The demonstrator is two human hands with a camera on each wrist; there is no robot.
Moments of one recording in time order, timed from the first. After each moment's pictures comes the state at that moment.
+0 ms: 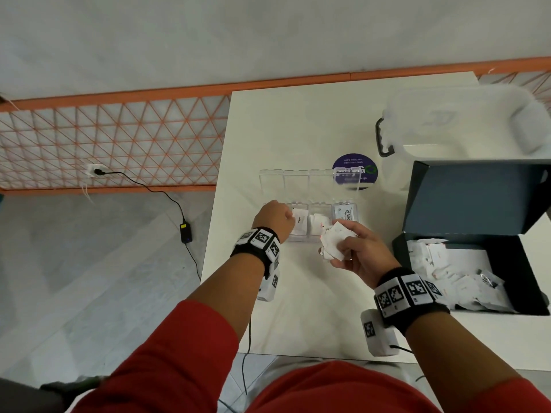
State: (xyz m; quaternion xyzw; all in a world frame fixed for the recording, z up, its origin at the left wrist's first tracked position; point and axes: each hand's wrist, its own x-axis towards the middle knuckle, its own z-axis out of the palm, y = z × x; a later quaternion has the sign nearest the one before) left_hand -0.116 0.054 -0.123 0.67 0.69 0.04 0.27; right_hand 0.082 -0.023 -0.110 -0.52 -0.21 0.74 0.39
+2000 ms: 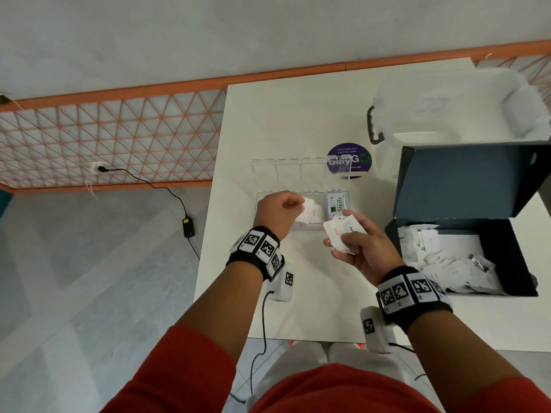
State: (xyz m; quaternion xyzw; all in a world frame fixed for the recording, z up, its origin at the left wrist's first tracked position) left_hand -0.090 0.016 -0.093 0.56 0.65 0.31 0.41; right_hand 0.107 -0.046 -0.116 -0.48 -0.18 0.74 0.44
